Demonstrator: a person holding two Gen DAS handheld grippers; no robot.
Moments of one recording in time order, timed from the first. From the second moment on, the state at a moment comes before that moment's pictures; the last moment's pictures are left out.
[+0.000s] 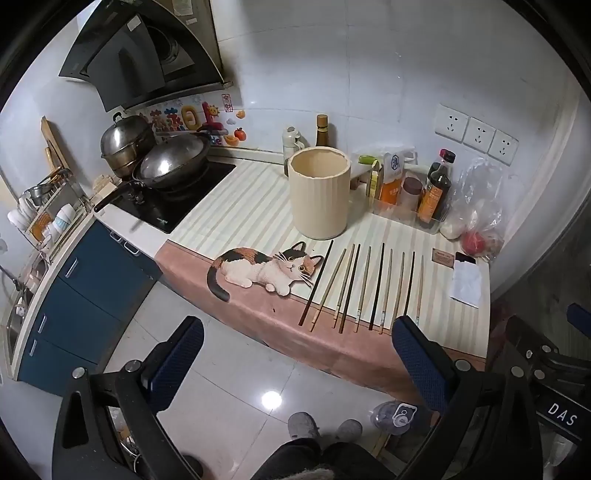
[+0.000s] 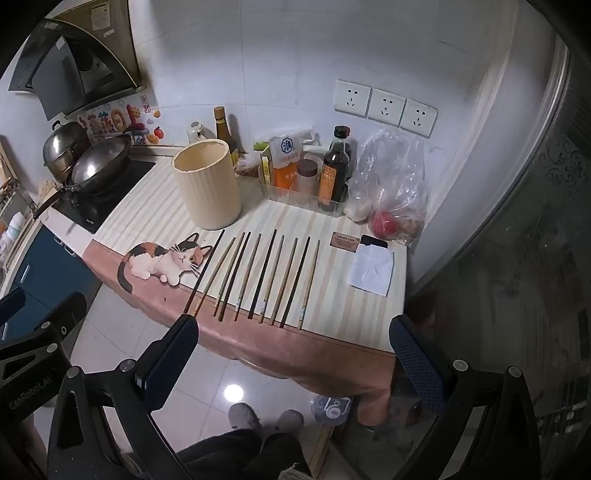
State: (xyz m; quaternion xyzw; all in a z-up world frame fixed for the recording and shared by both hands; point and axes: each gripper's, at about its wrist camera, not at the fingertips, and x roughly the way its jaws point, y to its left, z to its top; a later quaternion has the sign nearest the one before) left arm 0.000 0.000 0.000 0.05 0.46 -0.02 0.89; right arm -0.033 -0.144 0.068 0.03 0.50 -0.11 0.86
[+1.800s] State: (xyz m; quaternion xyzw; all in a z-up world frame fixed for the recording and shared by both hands) left arm 0.002 0.007 0.004 0.05 0.45 -0.03 0.89; right arm -0.028 -0.136 0.073 0.03 0.49 -0.12 0.86
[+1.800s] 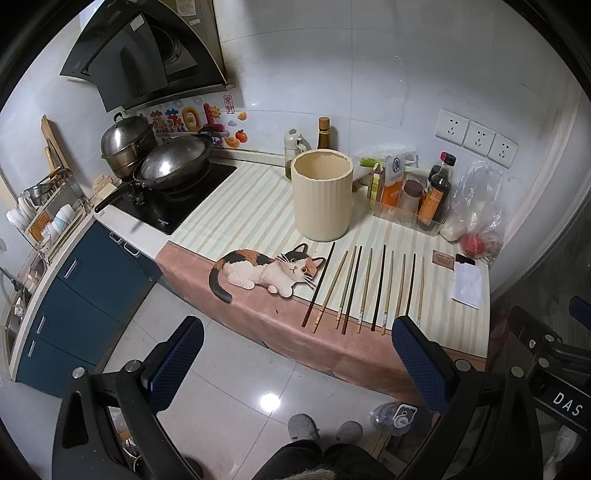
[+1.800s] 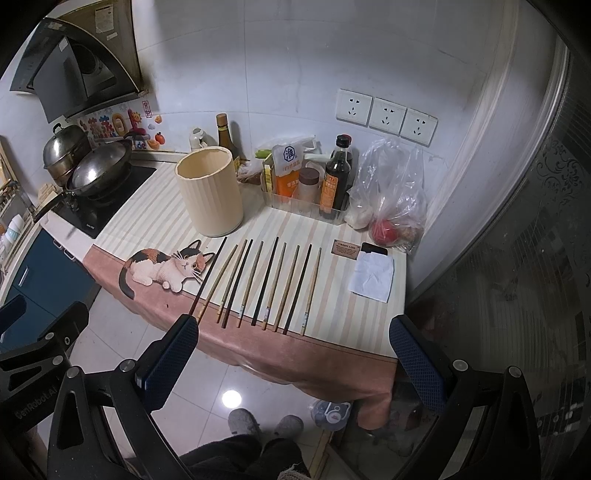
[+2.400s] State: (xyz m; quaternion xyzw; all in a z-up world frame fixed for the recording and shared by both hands) left arm 0.003 0.003 0.008 0.05 0.45 -0.03 0.89; right arm -0.028 -0.138 0.080 0.03 0.49 -0.12 0.86
